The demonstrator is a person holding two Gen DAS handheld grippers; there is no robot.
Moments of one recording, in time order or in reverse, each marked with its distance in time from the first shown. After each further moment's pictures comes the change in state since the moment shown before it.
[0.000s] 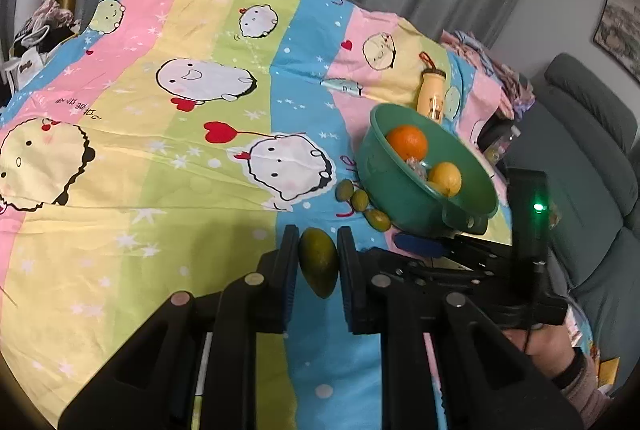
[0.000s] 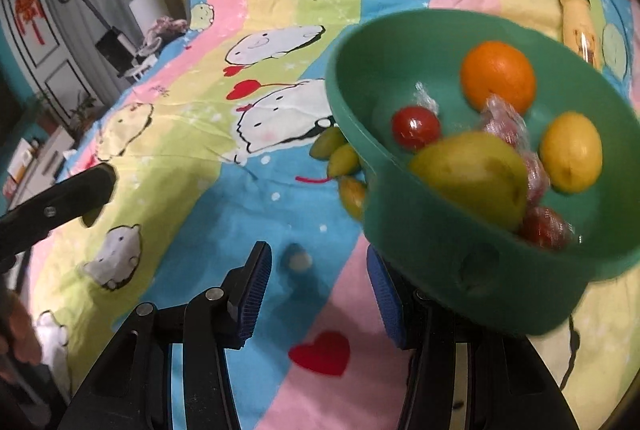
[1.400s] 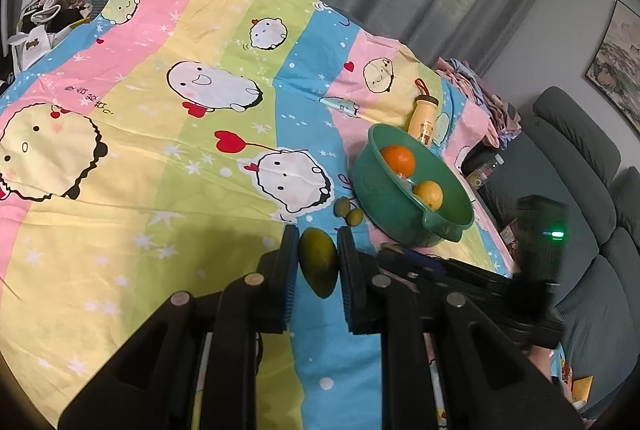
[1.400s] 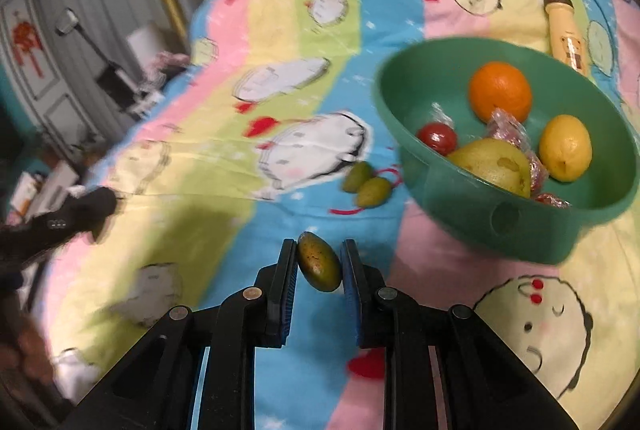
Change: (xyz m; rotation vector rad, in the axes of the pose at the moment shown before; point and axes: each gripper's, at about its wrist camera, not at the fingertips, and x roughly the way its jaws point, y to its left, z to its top) left arm -0.021 0.023 0.008 -0.077 -0.032 -0.079; right arm -0.037 0.023 -0.005 0.078 -0.130 0.076
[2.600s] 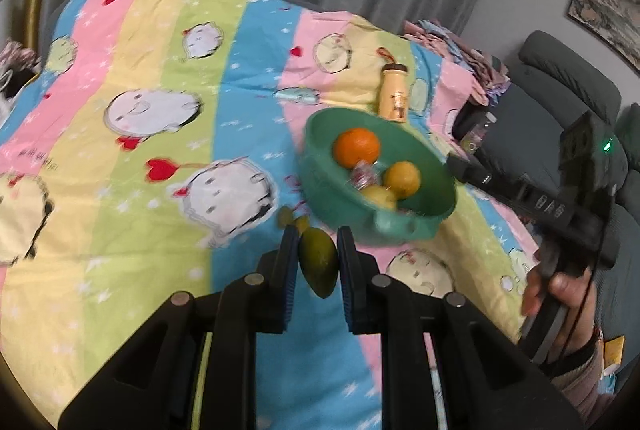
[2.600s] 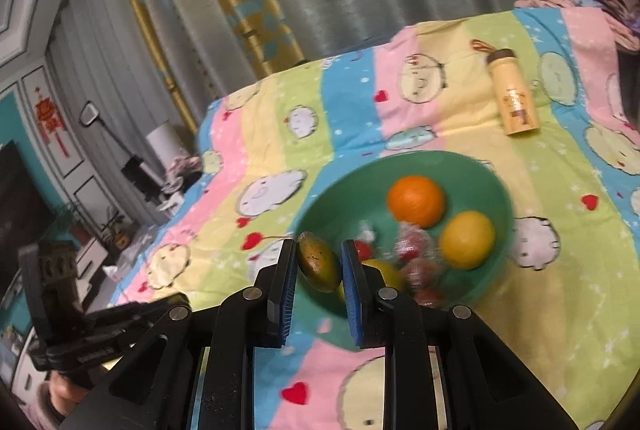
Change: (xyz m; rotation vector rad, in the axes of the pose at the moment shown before) left arm 0.049 -0.081 0.016 0.201 0.047 0.008; right arm -0.083 -0.099 0.041 0.122 -0.254 0.034
